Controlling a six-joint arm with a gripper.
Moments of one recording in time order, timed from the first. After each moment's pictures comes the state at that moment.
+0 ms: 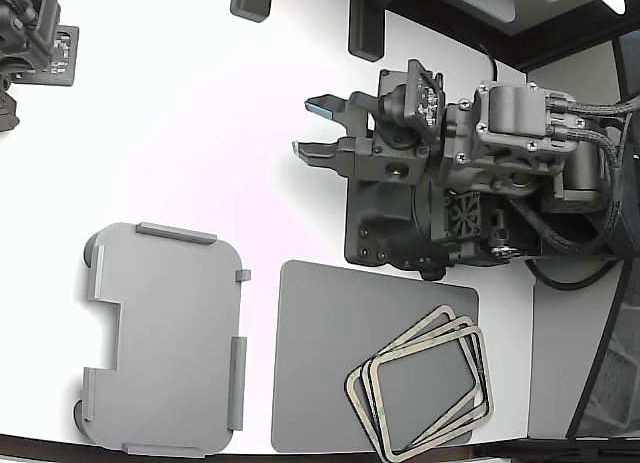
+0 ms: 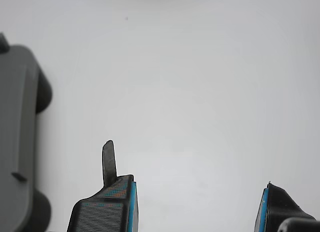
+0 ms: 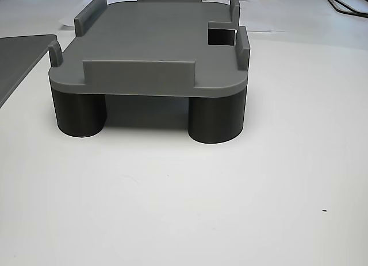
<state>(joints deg) 0.1 168.0 152.4 56.1 6.8 6.9</state>
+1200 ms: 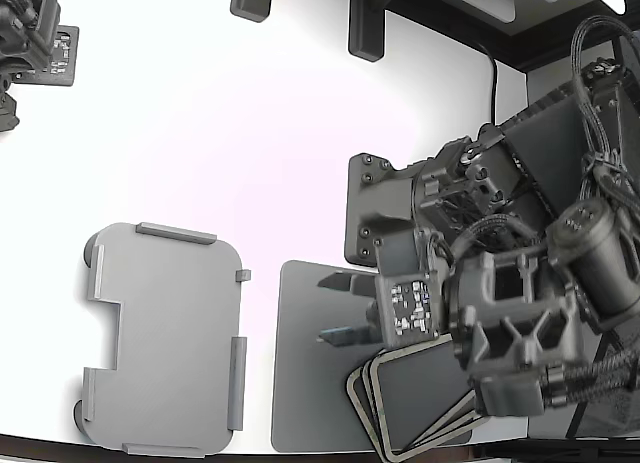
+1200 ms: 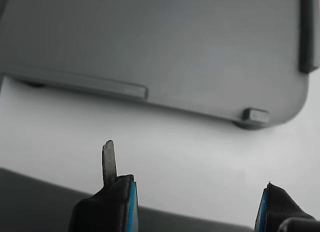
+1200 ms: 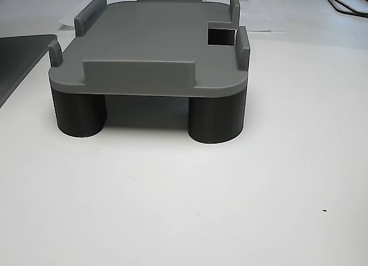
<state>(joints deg) 52.5 127.3 121.3 74.4 21.4 39.2</state>
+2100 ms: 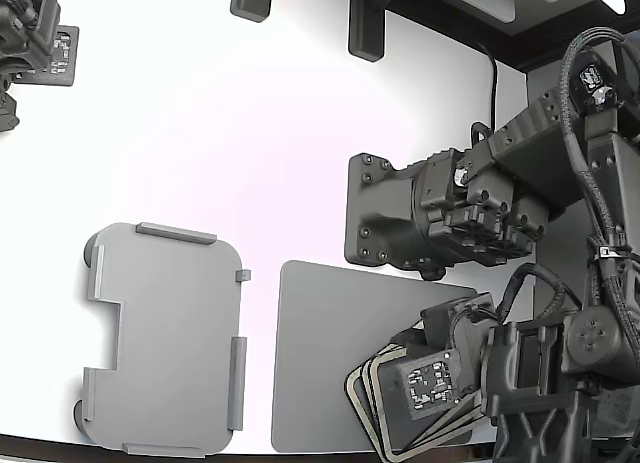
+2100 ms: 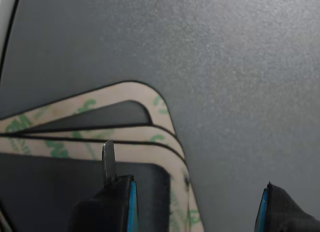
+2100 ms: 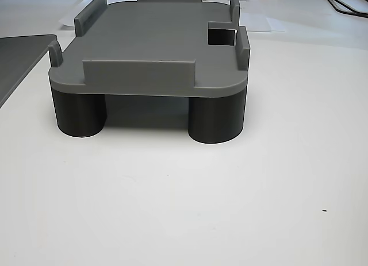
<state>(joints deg) 76.4 114.8 115.5 86.7 9.3 61.0</state>
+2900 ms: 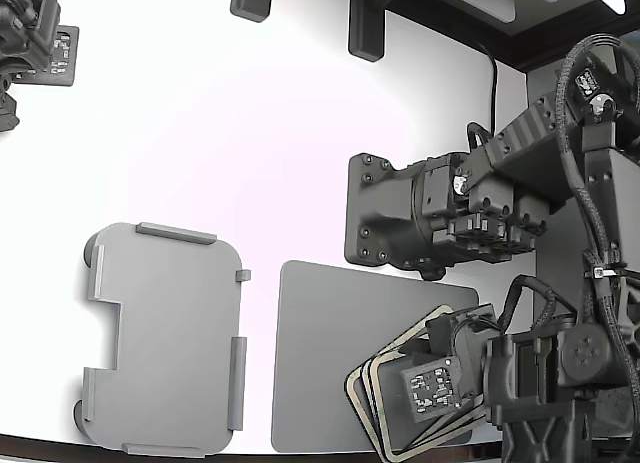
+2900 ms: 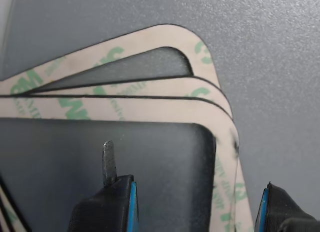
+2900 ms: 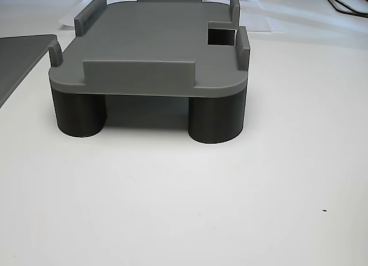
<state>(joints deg) 84.7 113.6 120.6 81.1 8.1 70.7</state>
